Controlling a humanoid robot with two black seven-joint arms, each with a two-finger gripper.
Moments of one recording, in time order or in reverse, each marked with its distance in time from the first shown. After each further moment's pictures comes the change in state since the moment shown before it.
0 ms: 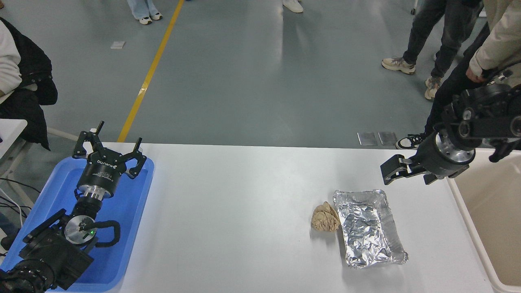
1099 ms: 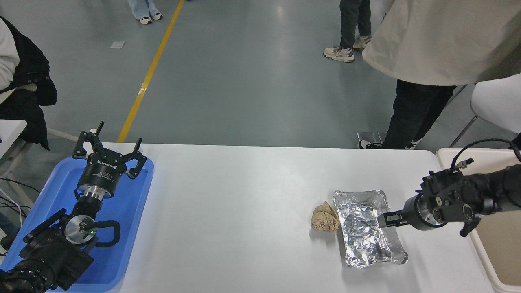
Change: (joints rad) left arm 0.000 0.000 0.000 0.000 0.000 0.000 0.000; right arm -0.438 0.053 0.049 -0.189 -0.070 -0.318 0.005
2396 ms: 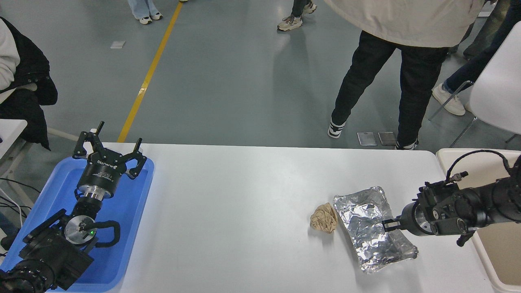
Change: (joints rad) left arm 0.000 0.000 0.000 0.000 0.000 0.000 0.000; right arm 0.005 -0.006 -0.054 -0.028 -0.039 -0.073 0.001
